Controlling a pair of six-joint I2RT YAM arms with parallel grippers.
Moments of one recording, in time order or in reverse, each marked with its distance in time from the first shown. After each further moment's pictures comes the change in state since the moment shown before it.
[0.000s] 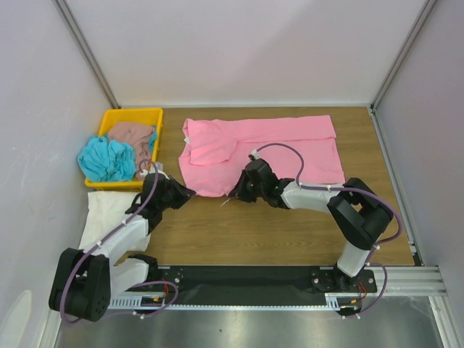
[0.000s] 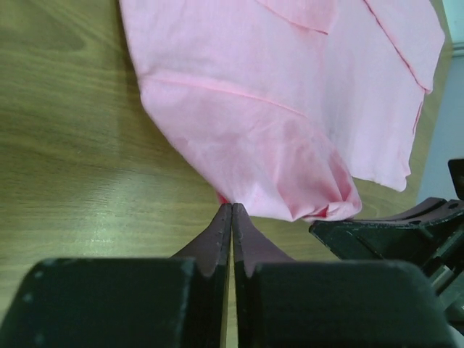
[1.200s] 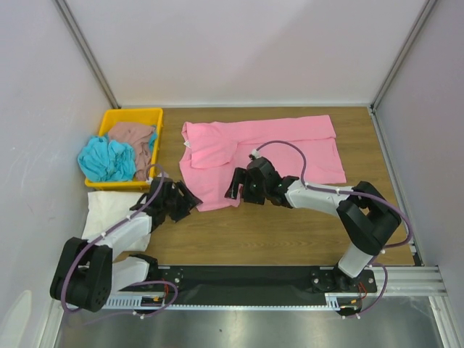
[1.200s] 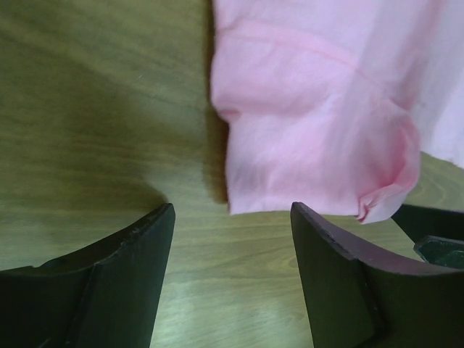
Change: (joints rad) left arm -0.035 0.069 0.026 -0.207 -0.028 0.016; right arm -0.005 -0.076 0.013 -0.185 0.009 -0.094
